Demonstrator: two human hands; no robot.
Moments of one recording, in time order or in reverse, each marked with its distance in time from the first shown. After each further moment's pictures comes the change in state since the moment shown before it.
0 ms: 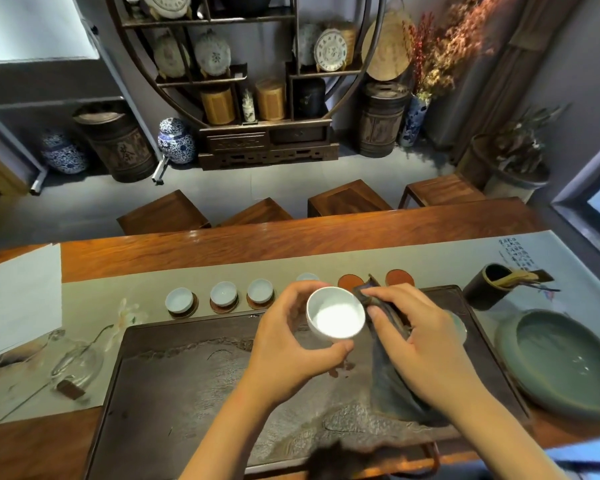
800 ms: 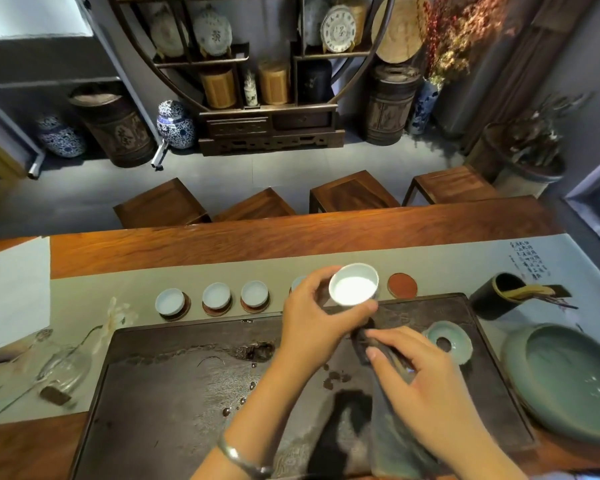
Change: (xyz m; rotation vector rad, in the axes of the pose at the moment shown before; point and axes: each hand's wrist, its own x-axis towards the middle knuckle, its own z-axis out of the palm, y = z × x) left_hand 0.069 -0.023 0.049 -0.051 0.151 -0.166; right_hand 0.001 0.038 0.008 0.076 -0.057 0.150
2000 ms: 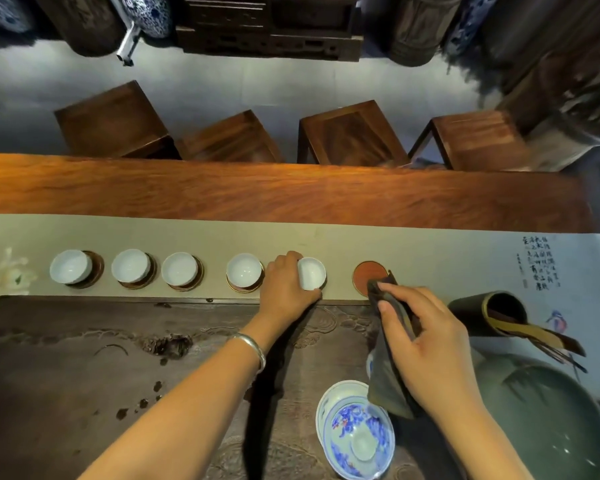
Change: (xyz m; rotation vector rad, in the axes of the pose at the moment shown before) left_hand 0.140 -0.191 0.107 0.723 -0.046 -0.245; right_hand 0.125 0.138 -0.052 -0.149 -0.017 0.066
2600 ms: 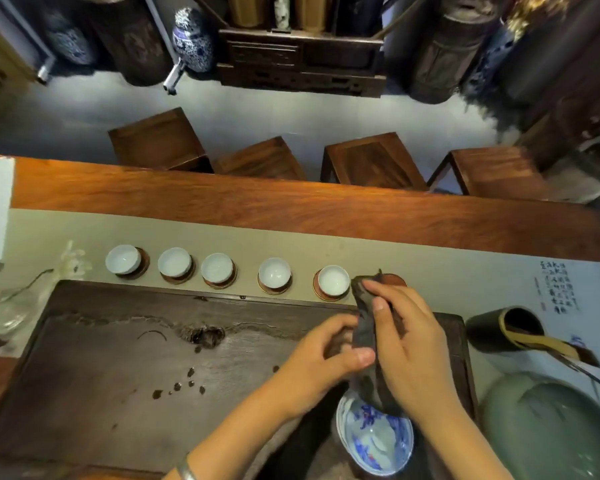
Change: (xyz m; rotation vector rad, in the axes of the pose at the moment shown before) left_hand -0.146 0.061 -0.090 -1.024 -0.452 0.040; right_hand -0.021 -0.050 0.021 0.168 -0.049 -0.059
